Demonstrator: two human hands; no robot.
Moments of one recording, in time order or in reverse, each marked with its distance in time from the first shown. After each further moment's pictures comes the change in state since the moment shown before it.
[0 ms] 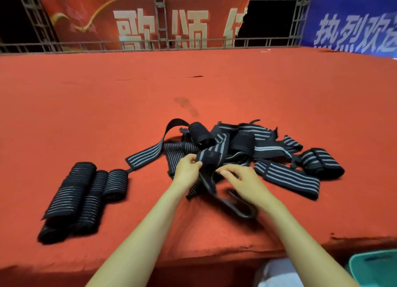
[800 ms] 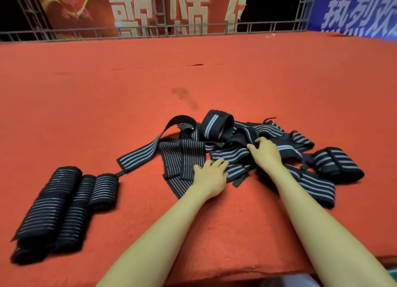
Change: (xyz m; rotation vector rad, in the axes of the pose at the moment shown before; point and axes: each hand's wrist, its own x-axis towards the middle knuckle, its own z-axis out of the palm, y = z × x) left_hand 0.050 -0.027 0.064 1.115 -0.319 0.318; right_hand 0.101 0.087 -0.029 -0.272 0.211 0.546
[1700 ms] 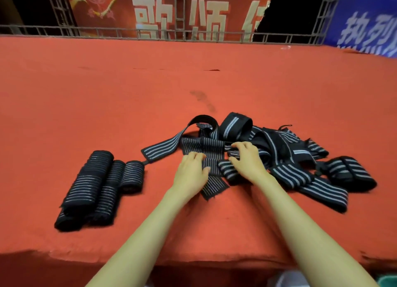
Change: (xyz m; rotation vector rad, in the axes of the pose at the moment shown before) left_hand -0.086 -0.069 -0.034 -0.278 0.437 -0.146; right_hand -0.071 -0.068 0.034 -0.073 -0.115 -0.414
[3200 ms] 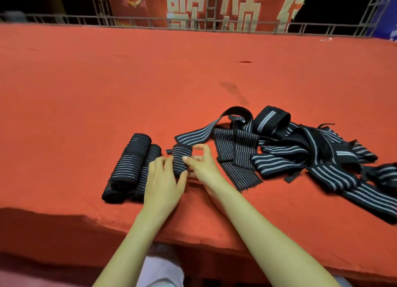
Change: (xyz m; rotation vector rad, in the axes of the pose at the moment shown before) left_hand -0.097 -0.094 -0.048 0.138 0.353 -0.193; right_hand -0.057 -0.165 0.092 1.149 -0.371 0.131
